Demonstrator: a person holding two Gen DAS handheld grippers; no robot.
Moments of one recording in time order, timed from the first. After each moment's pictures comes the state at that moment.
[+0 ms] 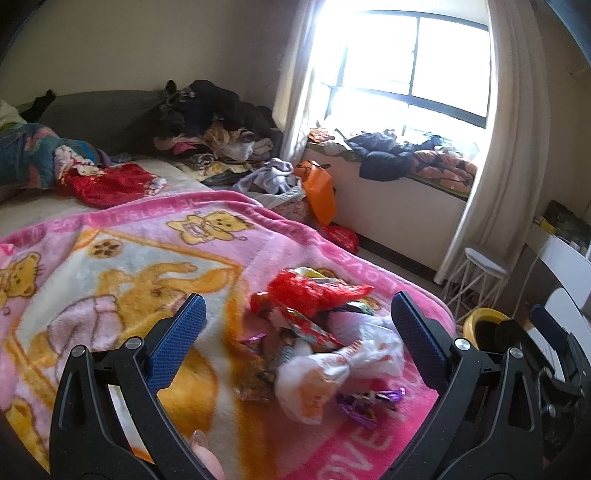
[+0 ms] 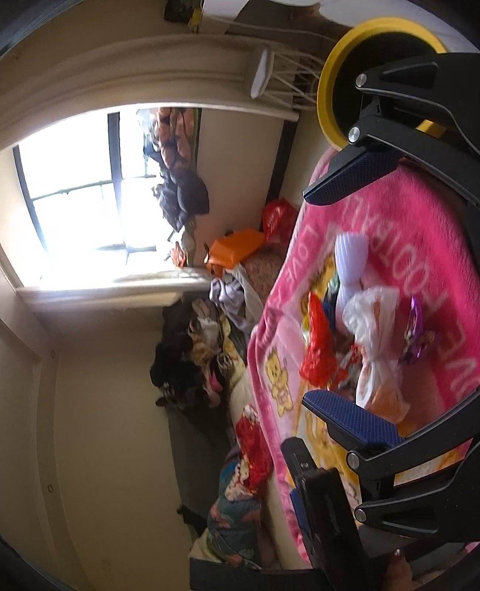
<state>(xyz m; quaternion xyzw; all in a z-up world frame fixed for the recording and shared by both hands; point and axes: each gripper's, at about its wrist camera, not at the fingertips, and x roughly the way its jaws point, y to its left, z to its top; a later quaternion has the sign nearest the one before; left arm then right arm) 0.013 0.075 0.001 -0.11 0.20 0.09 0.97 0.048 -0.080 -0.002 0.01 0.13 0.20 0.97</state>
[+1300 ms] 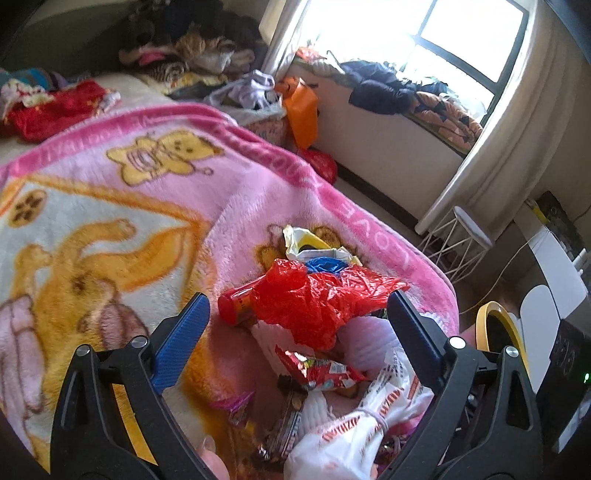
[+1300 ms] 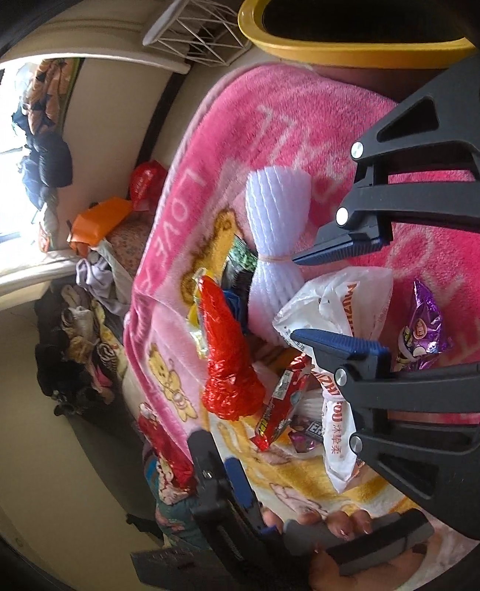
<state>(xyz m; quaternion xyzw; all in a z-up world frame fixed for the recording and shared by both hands) 0.159 0.132 -0.045 -0.18 0.36 0.00 0.91 0.188 -0.042 -0.080 0.03 0.40 0.26 0.88</state>
